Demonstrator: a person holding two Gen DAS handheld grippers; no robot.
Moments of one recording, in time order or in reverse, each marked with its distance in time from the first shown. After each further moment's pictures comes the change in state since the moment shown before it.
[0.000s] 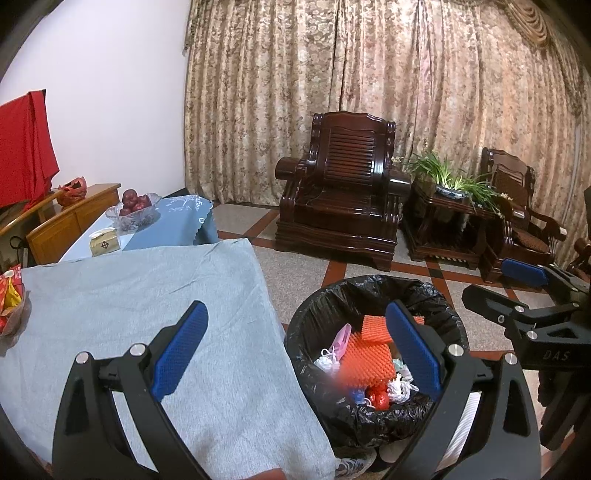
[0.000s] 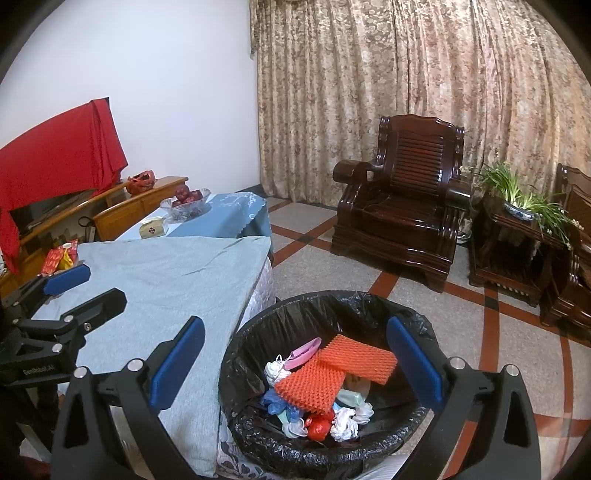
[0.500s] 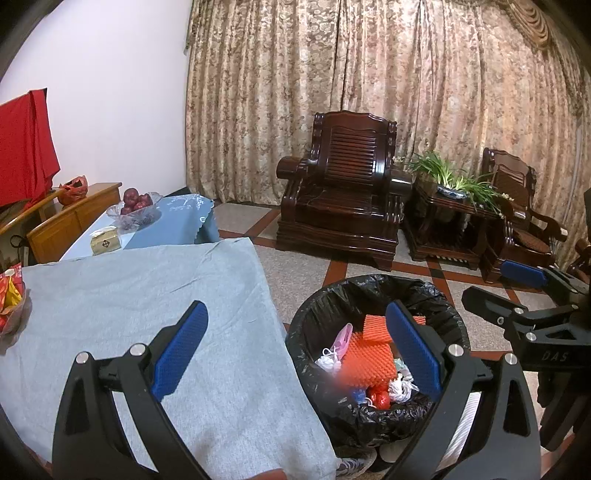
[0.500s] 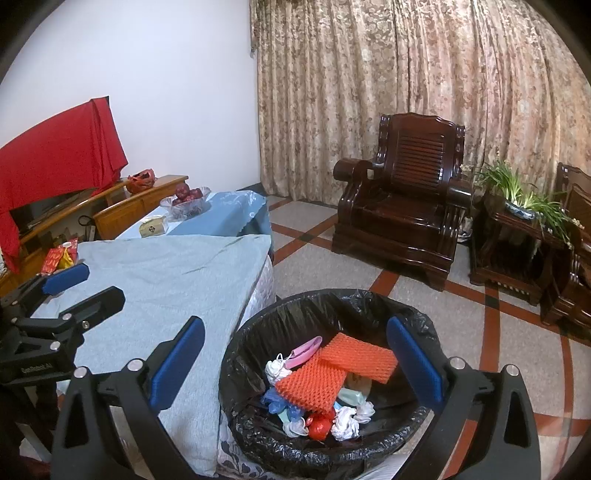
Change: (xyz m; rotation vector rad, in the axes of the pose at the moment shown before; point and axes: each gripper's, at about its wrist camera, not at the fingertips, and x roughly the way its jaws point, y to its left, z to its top) left arm 0.000 0.001 0.000 0.000 0.001 0.000; right arm 0.001 0.002 -0.001 -0.001 0.004 0.001
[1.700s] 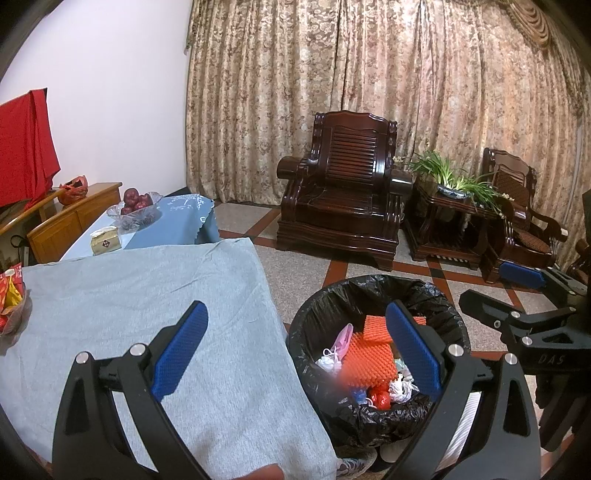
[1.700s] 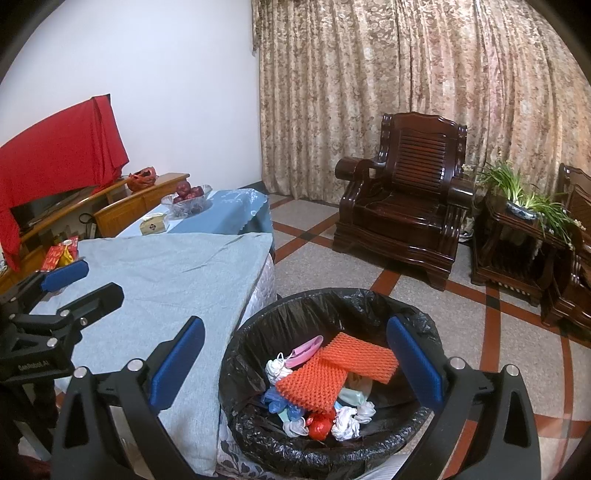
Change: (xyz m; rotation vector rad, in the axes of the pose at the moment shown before) left arm 0.000 0.000 0.001 0.000 0.001 0.000; right arm 0.001 0.002 0.001 -0.002 0.003 0.000
